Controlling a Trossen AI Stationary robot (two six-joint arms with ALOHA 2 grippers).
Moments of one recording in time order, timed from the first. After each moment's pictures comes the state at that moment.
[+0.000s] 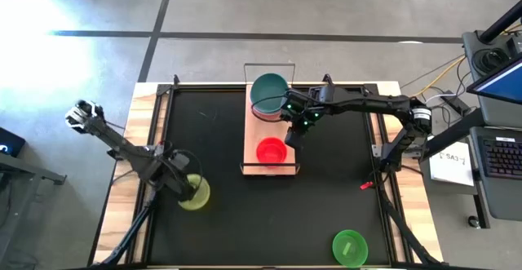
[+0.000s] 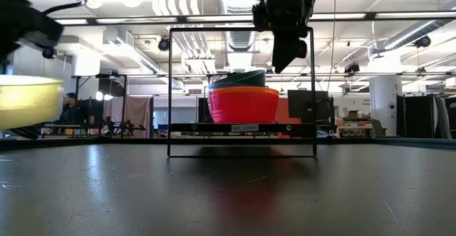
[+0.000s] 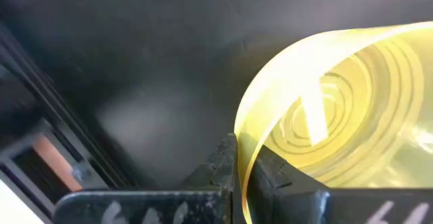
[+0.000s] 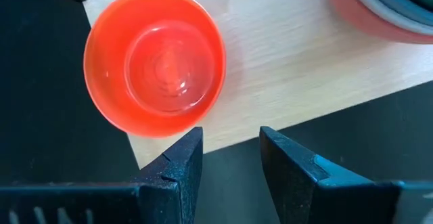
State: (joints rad) left arm -0.60 1.16 0.77 -1.13 -0.08 -1.66; right arm -0.25 1.67 1.50 -1.00 -0.16 0.13
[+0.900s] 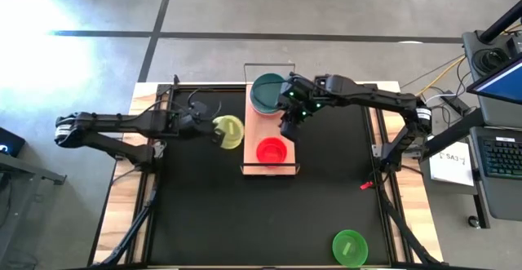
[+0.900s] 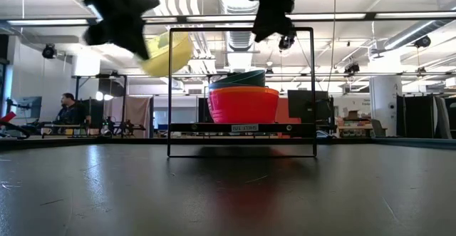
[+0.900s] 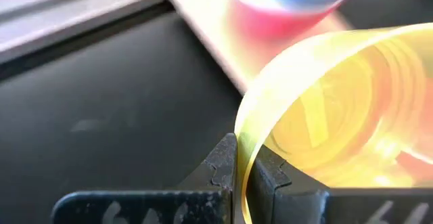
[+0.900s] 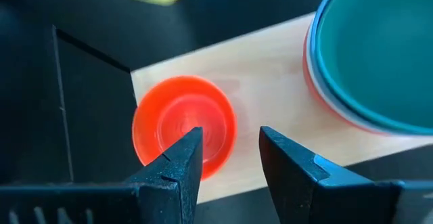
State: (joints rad) left arm 0.07 1.10 0.94 -0.78 -0.49 -0.80; right arm -0.25 1.67 1.69 -0.99 -0.17 0.08
